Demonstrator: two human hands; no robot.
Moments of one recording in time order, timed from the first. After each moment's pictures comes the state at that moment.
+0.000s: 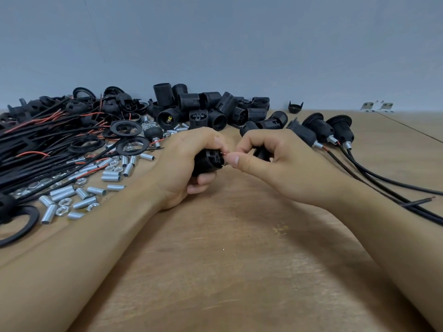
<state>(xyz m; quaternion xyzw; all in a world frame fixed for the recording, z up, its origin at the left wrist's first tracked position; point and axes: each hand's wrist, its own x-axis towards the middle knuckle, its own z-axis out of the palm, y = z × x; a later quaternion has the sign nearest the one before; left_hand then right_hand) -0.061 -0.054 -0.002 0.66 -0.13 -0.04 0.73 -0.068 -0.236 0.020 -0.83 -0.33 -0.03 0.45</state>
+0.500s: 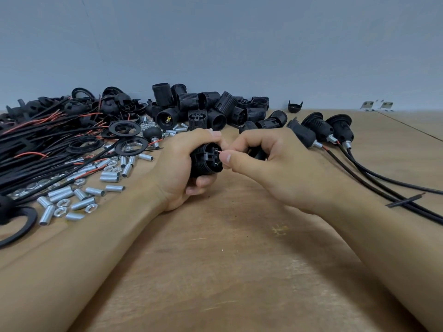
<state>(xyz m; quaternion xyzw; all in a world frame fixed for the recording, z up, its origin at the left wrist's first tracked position) -0.065 -0.055 0.000 0.63 -0.14 -0.09 0.76 -0.074 -0.227 0.016 -0.80 -0.31 -0.06 0.51</state>
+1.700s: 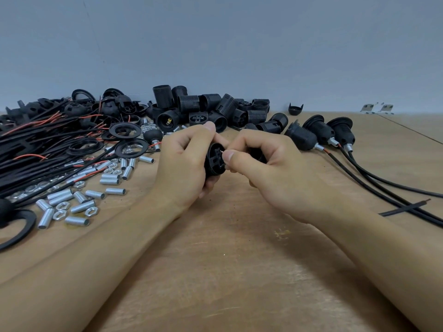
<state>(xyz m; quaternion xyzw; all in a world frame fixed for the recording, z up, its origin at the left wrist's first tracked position) -0.070 -0.069 -0.005 0.66 -0.15 0.15 0.72 -0.075 -0.217 0.009 -0.77 -0.30 -0.06 0.56</state>
